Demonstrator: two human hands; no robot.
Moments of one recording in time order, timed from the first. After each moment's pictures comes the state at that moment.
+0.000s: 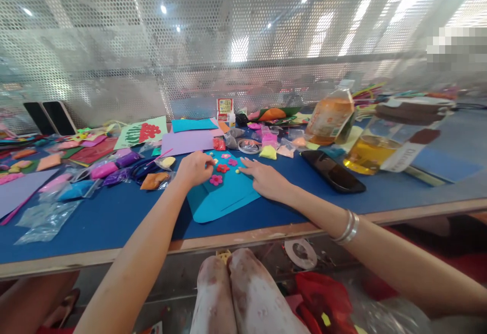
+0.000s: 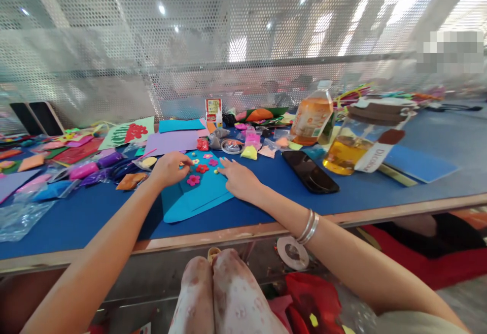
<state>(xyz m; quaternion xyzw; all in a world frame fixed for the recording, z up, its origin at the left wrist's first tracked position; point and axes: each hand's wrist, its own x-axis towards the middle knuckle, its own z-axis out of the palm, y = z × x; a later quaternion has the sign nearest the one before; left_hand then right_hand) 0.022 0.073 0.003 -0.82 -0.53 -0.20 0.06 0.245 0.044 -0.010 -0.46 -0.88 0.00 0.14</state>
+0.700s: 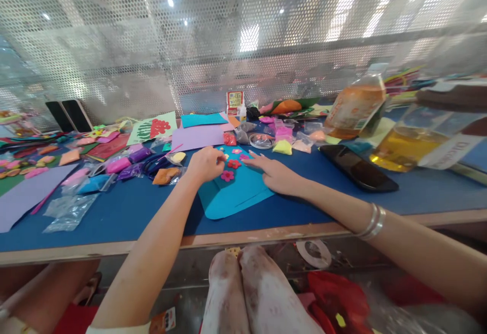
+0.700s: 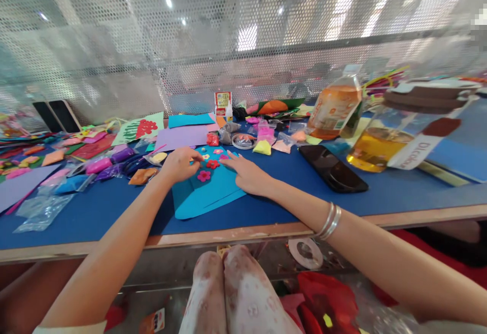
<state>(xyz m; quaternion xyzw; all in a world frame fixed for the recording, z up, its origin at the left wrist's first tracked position) 0.024 0.070 0.008 -0.83 -0.53 -0.18 0.05 0.245 0.054 -0.017 -0.38 -0.90 0.08 0.21</state>
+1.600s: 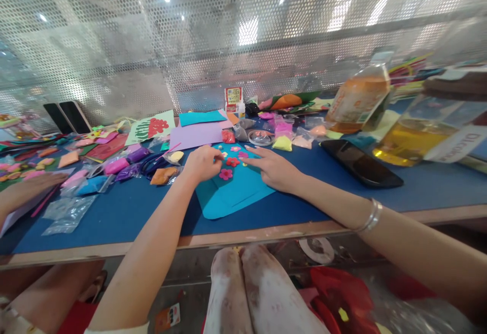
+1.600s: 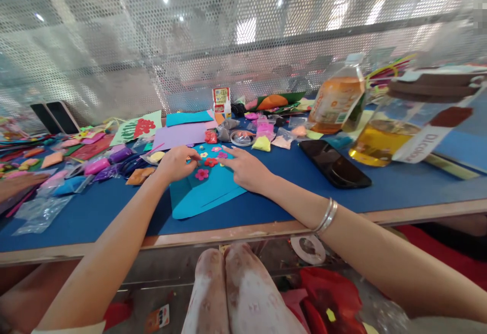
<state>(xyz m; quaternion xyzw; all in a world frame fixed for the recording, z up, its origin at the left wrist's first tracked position) 0.023 0.071 0.008 -0.83 -0.53 -0.17 0.05 0.245 0.059 -0.020 -0.37 -0.90 -0.07 0.21</state>
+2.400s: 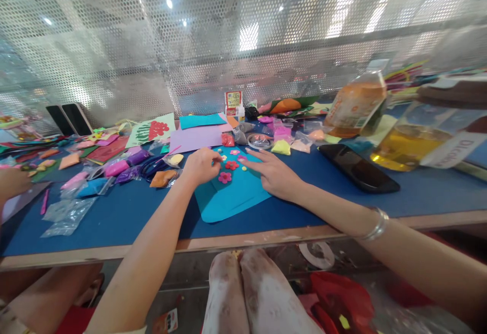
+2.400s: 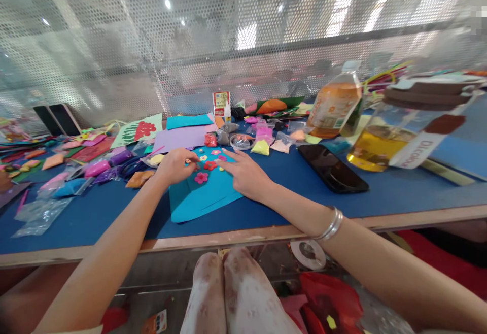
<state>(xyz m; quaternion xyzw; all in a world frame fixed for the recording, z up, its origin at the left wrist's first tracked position) 0.022 0.070 0.009 -0.83 -0.52 -0.19 0.06 0.246 0.050 -0.019 -0.36 -0.90 -0.09 0.24</state>
